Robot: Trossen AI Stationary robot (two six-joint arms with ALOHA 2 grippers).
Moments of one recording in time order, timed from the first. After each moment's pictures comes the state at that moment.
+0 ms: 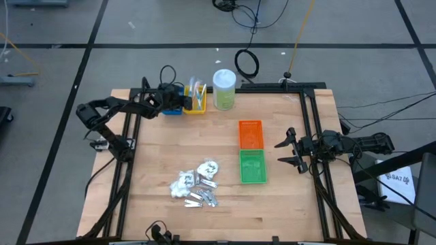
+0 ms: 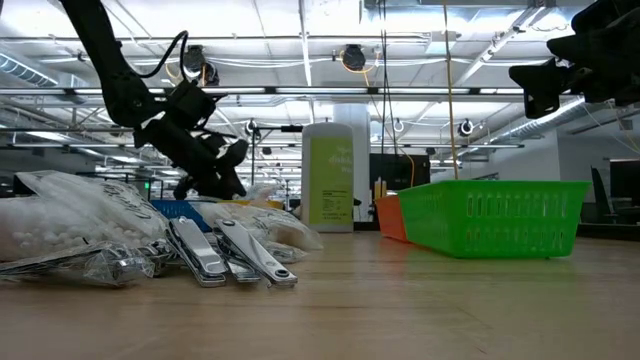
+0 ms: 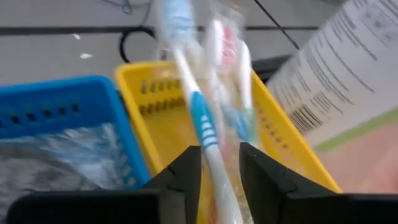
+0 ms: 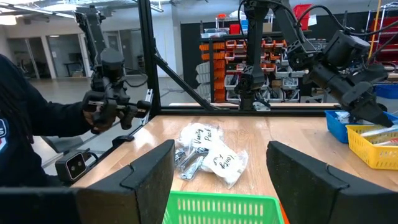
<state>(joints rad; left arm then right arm) 0.80 1.60 0.58 0.51 0.07 -0.42 0.10 0.02 0.02 0.08 -0.11 0.07</state>
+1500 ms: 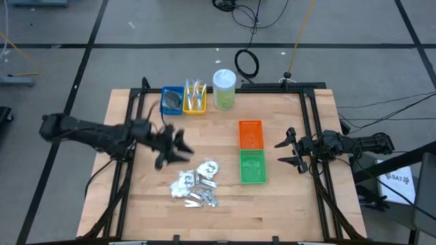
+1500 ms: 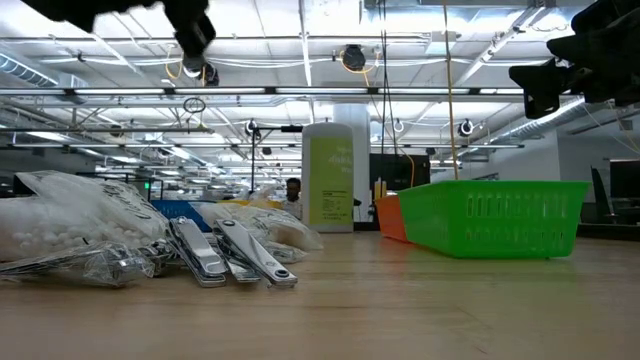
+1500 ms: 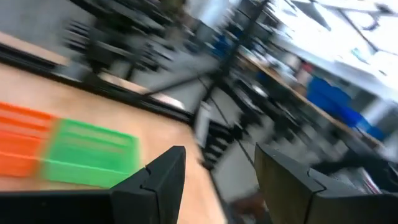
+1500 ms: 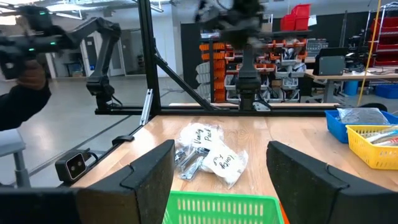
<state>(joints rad) -0.07 0.95 0.58 0.35 0.35 -0.49 0.10 0.02 0.02 0.08 -0.11 0.07</state>
